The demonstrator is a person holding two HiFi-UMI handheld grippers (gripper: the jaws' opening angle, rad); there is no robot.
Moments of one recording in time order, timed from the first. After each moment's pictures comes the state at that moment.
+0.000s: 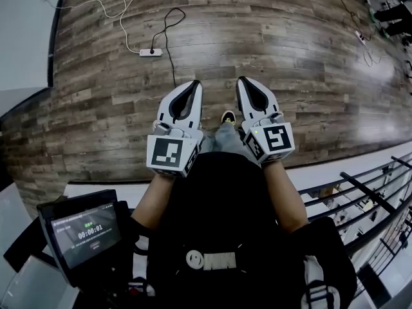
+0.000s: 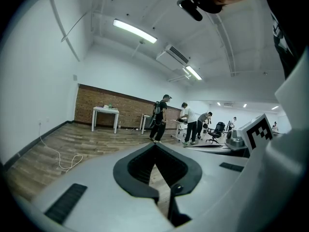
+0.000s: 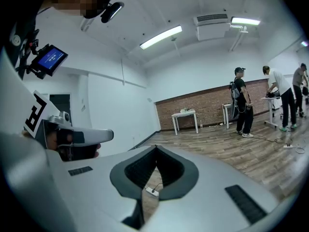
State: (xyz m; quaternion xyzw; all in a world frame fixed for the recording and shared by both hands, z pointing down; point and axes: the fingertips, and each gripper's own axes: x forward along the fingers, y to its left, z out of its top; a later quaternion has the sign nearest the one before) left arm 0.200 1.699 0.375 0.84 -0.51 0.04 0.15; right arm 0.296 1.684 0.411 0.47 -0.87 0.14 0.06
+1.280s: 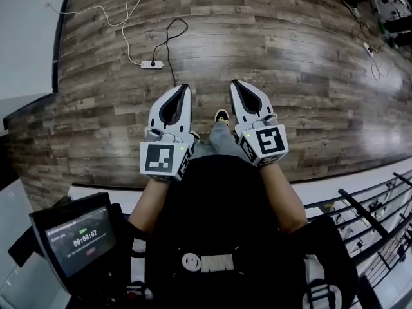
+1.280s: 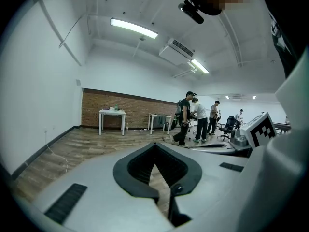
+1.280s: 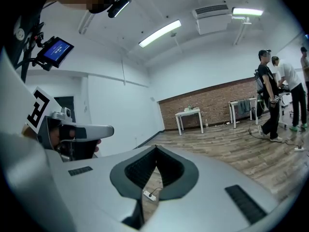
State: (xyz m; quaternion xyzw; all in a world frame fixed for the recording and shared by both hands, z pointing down) left arm 0.225 1.602 0.378 0.82 -0.56 0.07 0.12; right arm 0.325 1.584 0.422 0.44 -0.89 0.15 0.06
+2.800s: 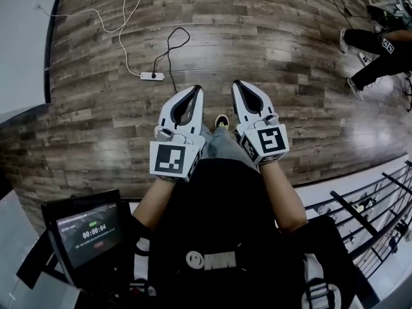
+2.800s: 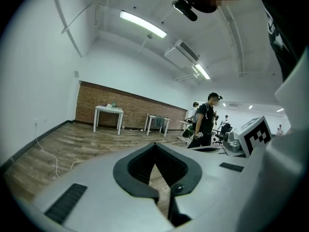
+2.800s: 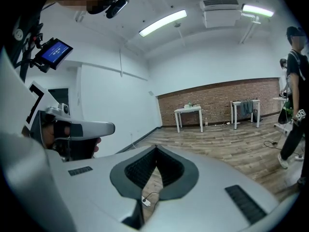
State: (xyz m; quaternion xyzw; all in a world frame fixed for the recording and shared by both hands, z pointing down) left arm 0.155 1.487 0.383 0.83 -0.53 0.05 0.16; right arm 0.239 1.469 0.427 0.45 -0.88 0.15 0.10
